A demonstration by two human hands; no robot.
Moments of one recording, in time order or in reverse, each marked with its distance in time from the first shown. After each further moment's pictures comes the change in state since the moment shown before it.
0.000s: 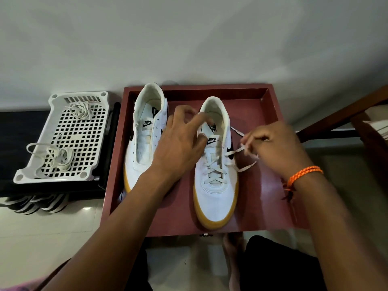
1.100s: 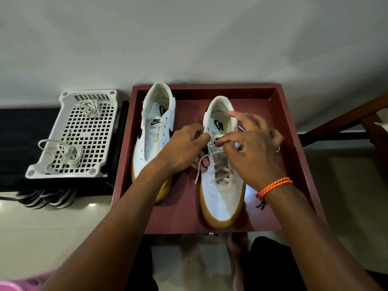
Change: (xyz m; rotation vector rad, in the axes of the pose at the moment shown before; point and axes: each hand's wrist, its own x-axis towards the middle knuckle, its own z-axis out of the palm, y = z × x) left_hand 0.006 -0.004 -0.010 -0.520 -0.377 -0.443; right_hand -0.013 -0.031 0.054 -0.302 0.075 -0.165
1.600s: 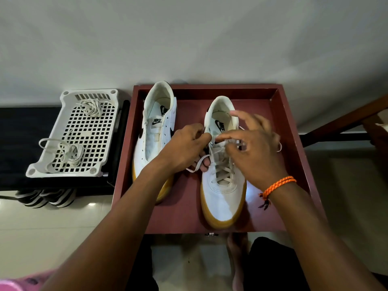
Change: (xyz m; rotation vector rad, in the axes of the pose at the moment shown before) left_hand -0.006 0.008 -0.001 0.035 0.047 0.006; right_hand 0.002 0.002 -0.003 0.080 -0.024 -0.009
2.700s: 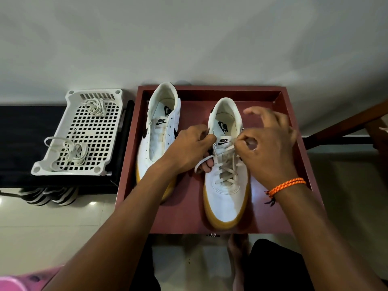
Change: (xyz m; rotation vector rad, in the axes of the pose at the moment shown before) left_hand 0.000 -0.001 0.001 0.030 0.013 0.024; right_hand 0.002 0.004 -0.012 -0.131 0.117 0.007
